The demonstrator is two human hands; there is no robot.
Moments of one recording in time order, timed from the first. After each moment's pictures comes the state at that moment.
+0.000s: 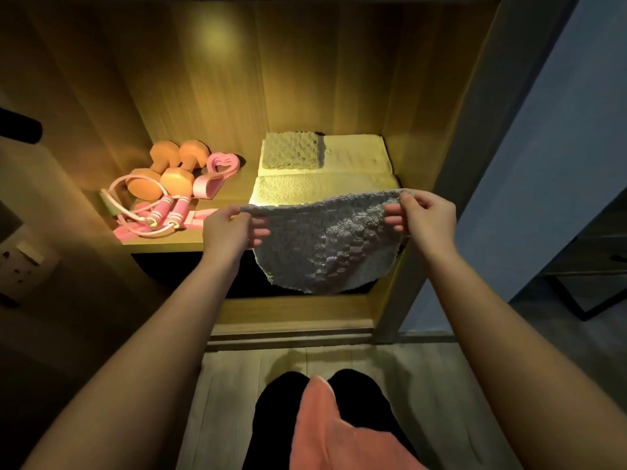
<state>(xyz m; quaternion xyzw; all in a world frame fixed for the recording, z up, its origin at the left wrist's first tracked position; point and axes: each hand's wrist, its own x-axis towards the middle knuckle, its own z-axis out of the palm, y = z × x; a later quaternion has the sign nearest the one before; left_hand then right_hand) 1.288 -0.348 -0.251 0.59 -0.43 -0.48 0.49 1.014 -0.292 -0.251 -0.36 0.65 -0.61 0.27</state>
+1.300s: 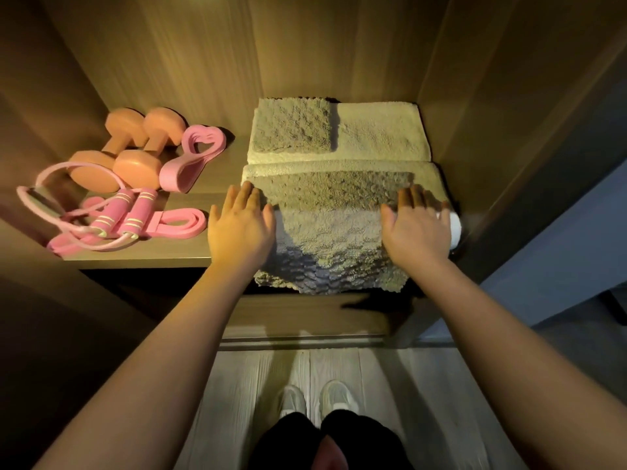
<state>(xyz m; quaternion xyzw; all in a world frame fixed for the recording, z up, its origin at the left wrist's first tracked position) 1.259 -0.476 -0.338 0.64 -0.75 -0.02 0.17 1.004 -0.426 -0.342 -0.57 0.82 -0.05 -0.01</state>
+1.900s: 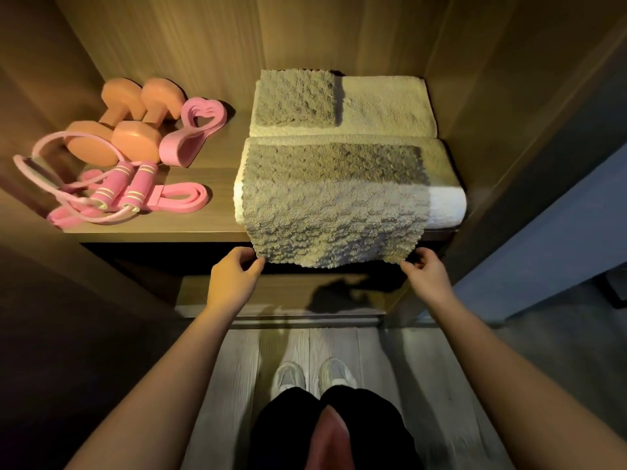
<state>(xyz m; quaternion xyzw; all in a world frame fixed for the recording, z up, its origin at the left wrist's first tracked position) 1.304 -0.417 -0.428 0.68 -0.61 -0.31 0.26 0.983 -0.359 -0.439 -0.34 0.80 -0.34 0.35</state>
